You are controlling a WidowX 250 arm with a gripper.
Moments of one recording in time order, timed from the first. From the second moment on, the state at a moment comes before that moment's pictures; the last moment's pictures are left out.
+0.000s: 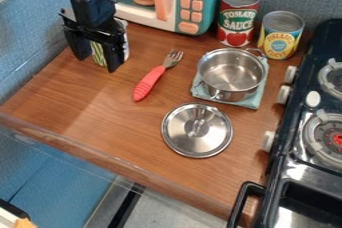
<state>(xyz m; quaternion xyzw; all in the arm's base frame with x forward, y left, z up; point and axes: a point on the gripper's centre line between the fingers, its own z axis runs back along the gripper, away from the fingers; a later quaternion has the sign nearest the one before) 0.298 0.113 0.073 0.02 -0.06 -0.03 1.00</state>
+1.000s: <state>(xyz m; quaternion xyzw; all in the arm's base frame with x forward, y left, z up) 0.372 0.060 -0.001 -0.01 0.00 -0.05 1.00</state>
